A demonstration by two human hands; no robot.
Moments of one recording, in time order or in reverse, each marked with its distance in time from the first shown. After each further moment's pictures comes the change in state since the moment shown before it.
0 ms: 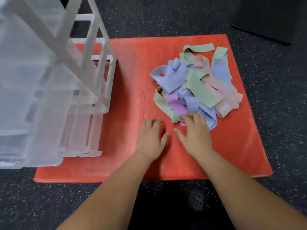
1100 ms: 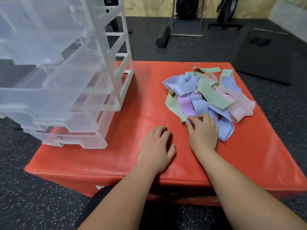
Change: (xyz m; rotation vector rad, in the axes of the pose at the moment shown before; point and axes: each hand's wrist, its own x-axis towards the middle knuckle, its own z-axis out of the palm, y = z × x) left_hand -0.044 -0.050 0.056 0.155 0.282 0.222; right_hand 0.001 0.003 0.077 -0.042 0.487 0.010
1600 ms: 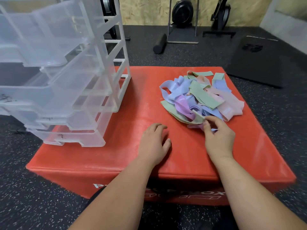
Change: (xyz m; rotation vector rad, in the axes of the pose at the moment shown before) left_hand 0.006 0.018 -0.012 -0.137 0.007 -0.115; right_hand -0.018 0.034 -0.074 0.534 0.099 0.171
